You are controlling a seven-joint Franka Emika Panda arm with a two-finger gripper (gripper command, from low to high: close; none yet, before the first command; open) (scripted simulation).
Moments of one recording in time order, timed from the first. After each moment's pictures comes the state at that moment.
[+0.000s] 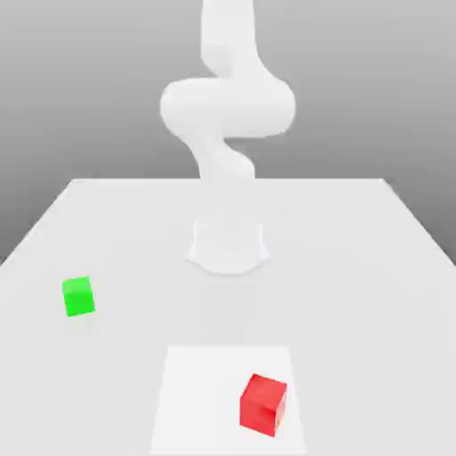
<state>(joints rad) -0.02 -0.71 0.03 -2.33 -0.01 2.34 0.86</state>
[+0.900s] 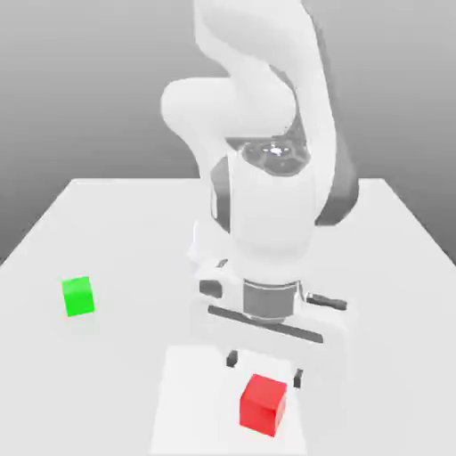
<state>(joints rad) -0.07 0.27 0.15 -2.56 -0.13 2.82 1.40</state>
